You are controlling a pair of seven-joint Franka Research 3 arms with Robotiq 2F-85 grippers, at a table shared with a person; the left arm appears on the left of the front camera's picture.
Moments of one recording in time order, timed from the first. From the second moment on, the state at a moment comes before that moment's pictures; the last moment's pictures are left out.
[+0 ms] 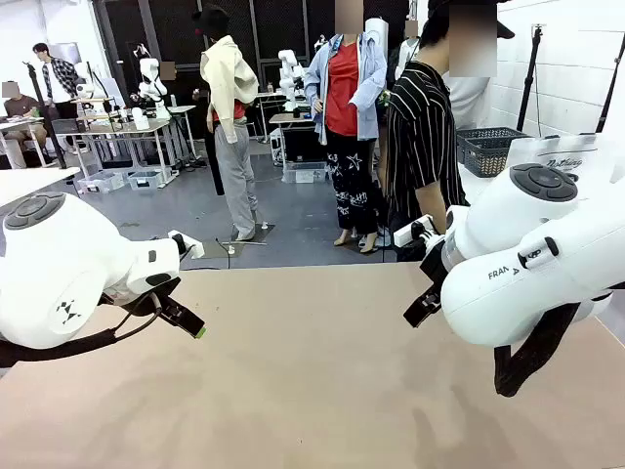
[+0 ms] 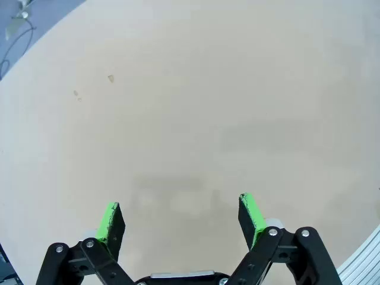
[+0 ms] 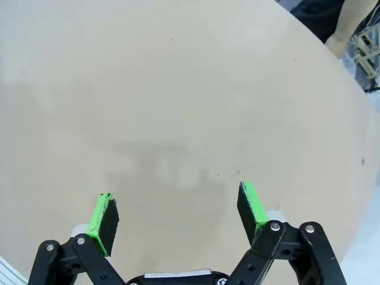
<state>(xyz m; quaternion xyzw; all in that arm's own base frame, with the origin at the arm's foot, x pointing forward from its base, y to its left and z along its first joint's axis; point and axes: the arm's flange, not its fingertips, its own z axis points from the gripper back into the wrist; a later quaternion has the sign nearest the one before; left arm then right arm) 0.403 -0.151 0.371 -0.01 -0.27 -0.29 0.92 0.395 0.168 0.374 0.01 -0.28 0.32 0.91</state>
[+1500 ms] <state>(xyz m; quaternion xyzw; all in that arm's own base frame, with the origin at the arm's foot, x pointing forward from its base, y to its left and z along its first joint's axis) 0.407 -0.039 0.504 0.06 -0.41 -0.17 0.89 0.415 0.066 0.495 -0.03 -0.41 0.18 0.89</state>
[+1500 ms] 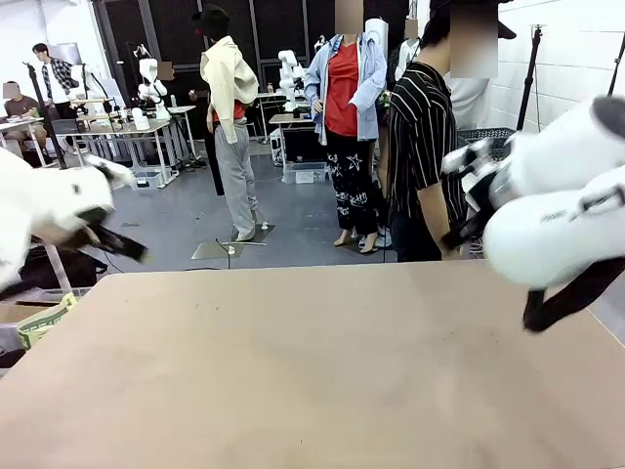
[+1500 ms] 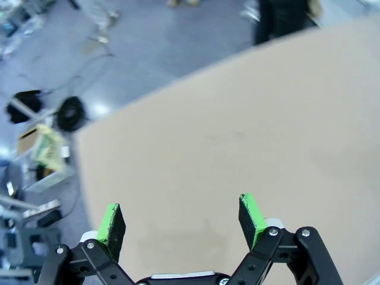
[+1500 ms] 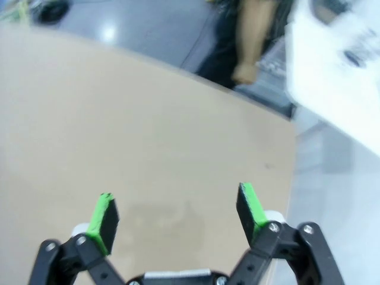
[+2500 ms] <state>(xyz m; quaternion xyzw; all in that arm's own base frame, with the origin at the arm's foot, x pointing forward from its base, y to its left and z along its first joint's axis) 0.283 0.294 0.475 0.06 -0.34 0.22 0.91 0.386 -0.278 0.357 -0.02 -0.25 -0.30 0.92</state>
